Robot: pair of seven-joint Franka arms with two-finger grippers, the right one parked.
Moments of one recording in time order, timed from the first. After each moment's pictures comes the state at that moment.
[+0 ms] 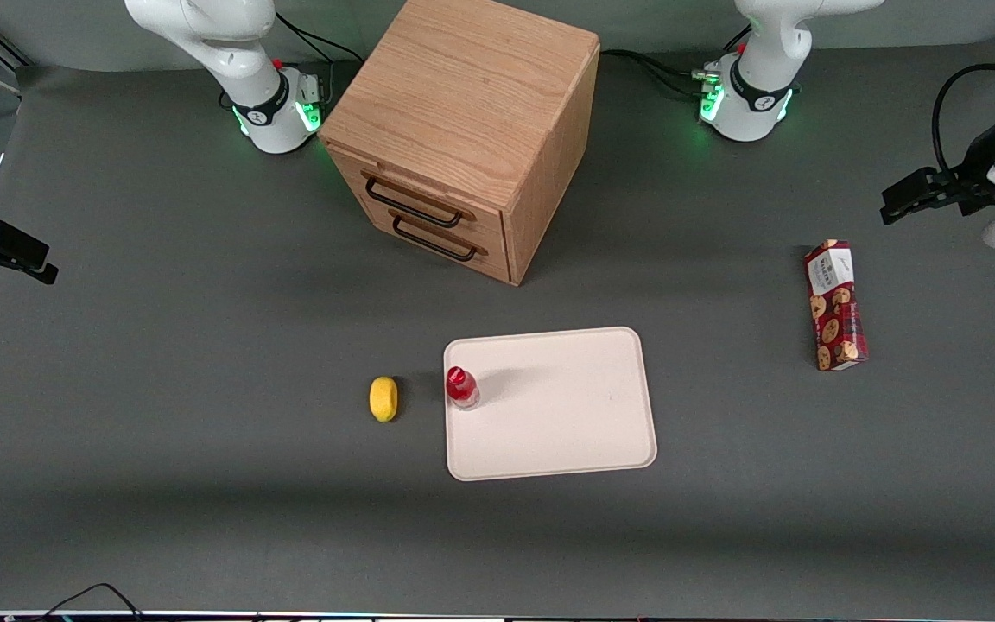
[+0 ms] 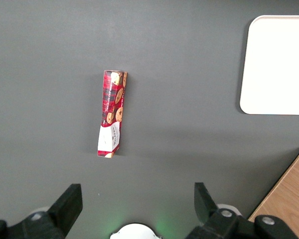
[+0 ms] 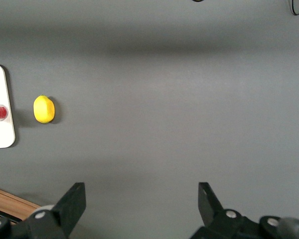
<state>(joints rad) 0.04 -0.09 -0.07 -1.69 0.00 1.50 -0.13</state>
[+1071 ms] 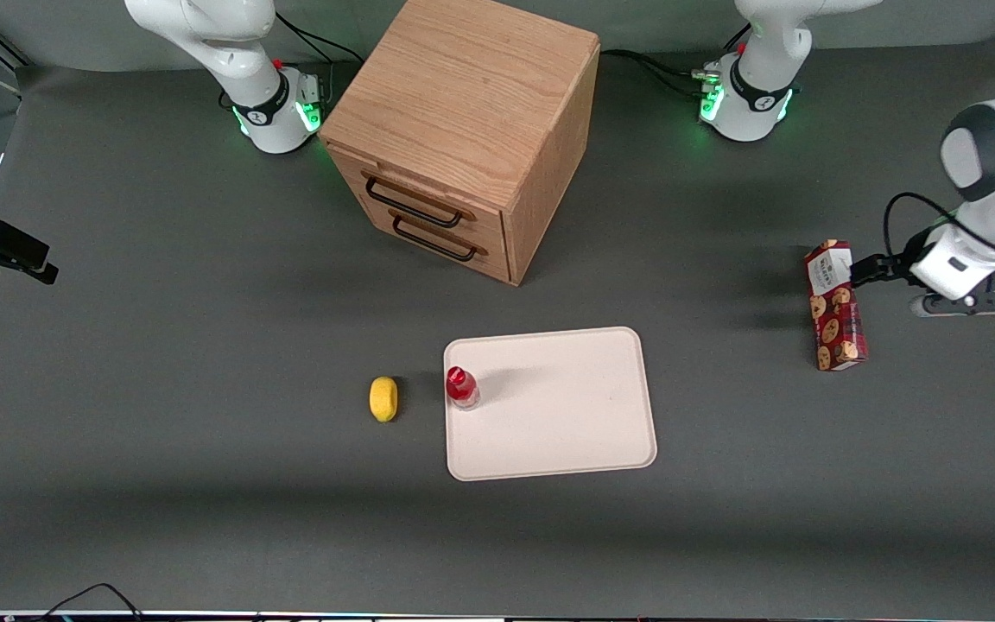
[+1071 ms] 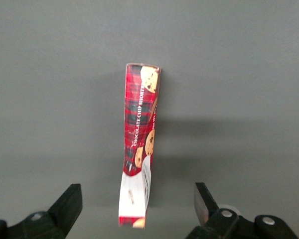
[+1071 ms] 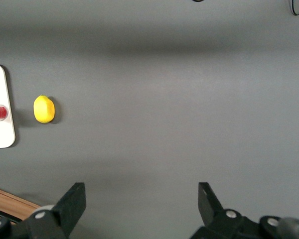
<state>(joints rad) 0.09 0.01 0.08 -2.31 0.01 2.24 0.12</state>
